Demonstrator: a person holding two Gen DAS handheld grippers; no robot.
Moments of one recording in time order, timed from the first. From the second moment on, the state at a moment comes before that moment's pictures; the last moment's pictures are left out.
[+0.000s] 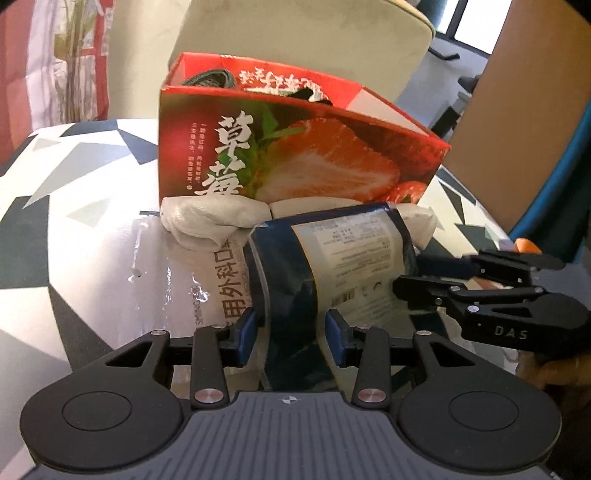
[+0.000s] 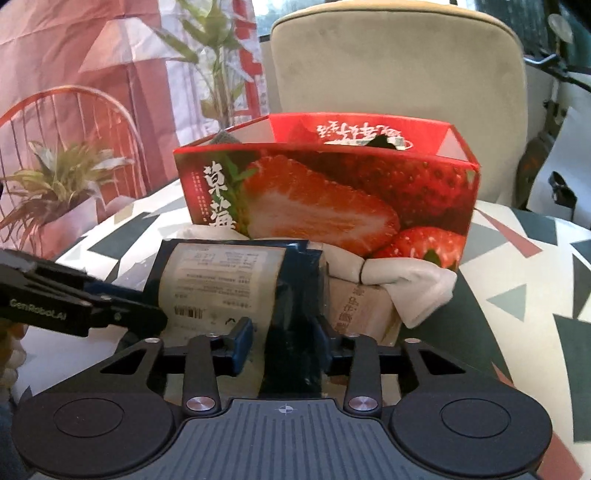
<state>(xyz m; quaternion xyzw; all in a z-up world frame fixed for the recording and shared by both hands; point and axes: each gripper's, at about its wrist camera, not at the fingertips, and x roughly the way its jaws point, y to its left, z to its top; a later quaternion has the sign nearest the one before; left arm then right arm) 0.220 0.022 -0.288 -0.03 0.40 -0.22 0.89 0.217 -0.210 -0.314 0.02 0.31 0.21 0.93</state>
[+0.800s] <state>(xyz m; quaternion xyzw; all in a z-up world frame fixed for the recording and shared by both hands) 0.203 0.036 -0.225 -0.03 0.33 -0.25 0.91 0.202 -0.201 -0.251 -0.08 0.23 0.27 0.93</state>
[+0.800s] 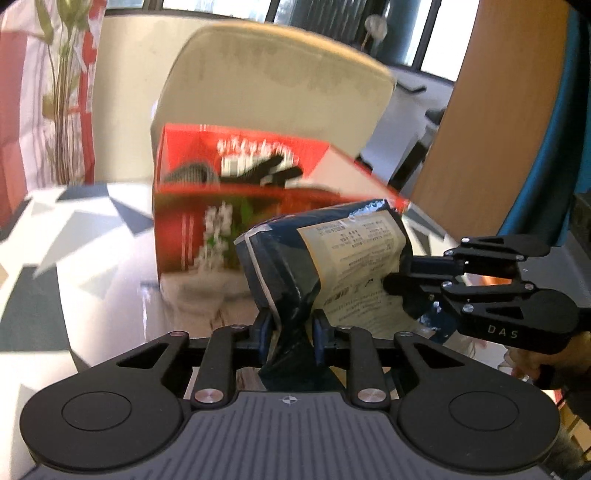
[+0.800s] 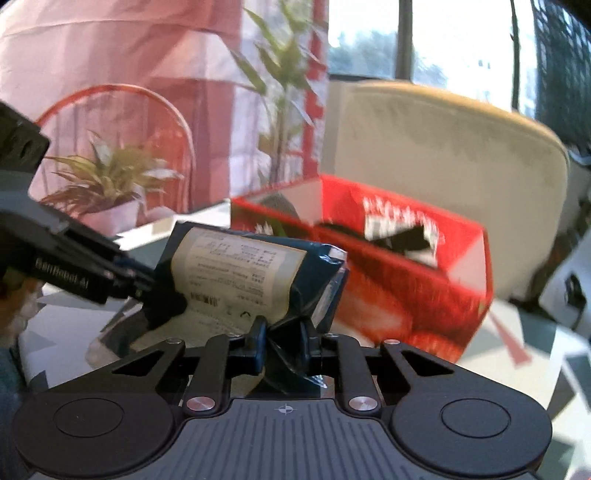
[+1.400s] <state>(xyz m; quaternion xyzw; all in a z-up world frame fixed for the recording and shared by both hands) 0.308 -0.001 -0.126 0.06 0.21 -0.21 0.95 0.326 -0.221 -0.153 -0.06 0.15 0.25 0.96</state>
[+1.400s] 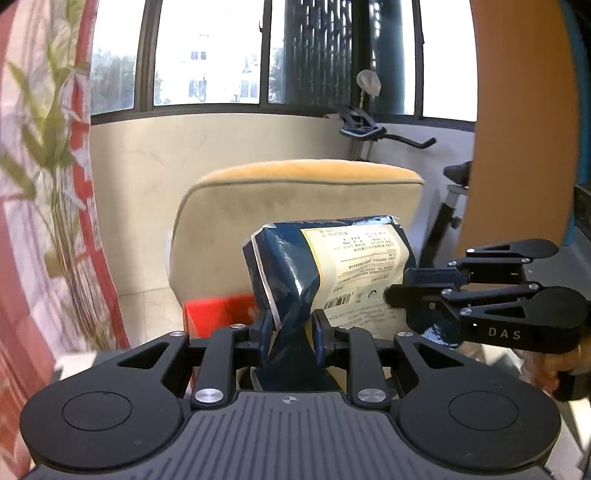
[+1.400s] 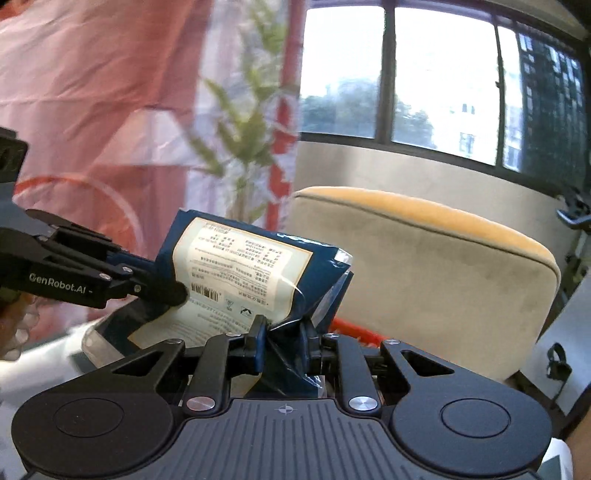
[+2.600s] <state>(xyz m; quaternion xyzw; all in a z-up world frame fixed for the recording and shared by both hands) 0.455 -0.048 -0.171 0.11 0.37 -0.22 0.90 0.510 -0.186 -0.252 -0.12 0.44 0.11 0.88</state>
